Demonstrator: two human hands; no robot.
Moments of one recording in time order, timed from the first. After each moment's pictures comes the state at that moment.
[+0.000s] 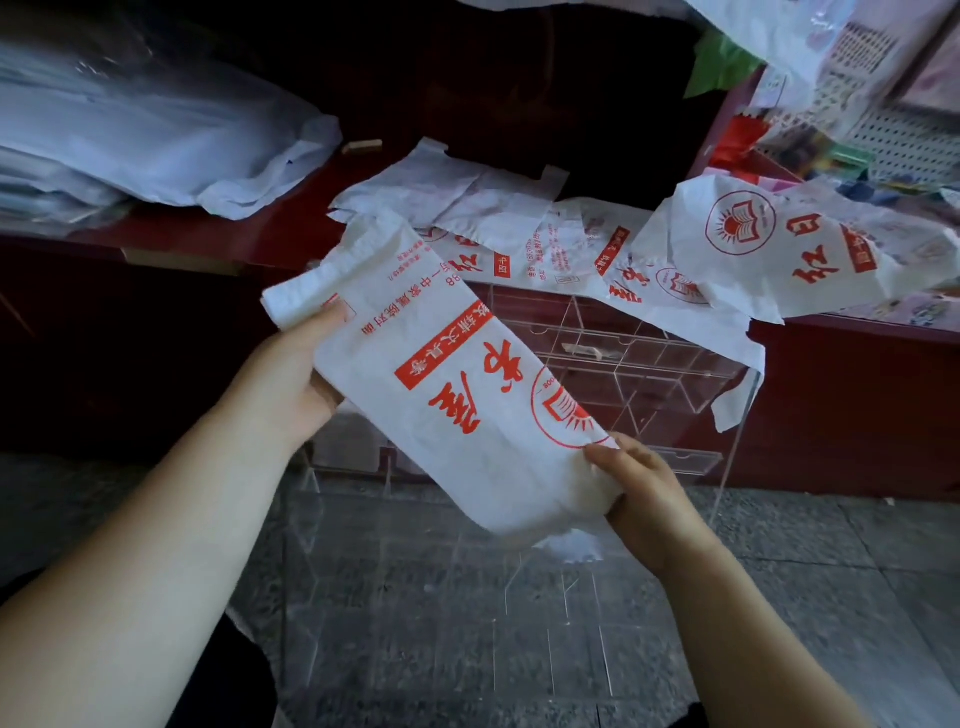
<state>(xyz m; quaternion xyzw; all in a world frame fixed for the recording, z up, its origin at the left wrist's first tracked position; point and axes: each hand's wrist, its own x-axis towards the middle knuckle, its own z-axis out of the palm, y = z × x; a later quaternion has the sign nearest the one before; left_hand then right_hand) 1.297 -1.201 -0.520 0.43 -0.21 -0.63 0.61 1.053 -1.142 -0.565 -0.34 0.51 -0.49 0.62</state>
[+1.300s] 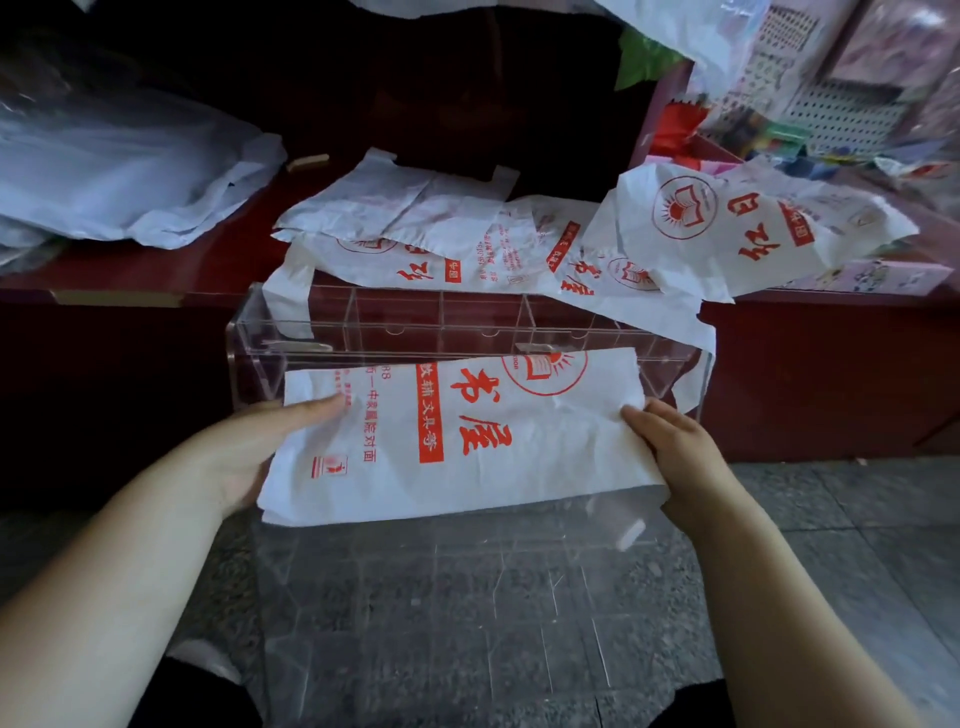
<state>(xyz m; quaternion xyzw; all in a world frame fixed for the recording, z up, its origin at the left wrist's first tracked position) 1.307 -1.185 -0.535 0.59 -0.34 -0.62 0.38 1.004 -1.149 -0.547 -0.33 0.60 -0.53 0.51</state>
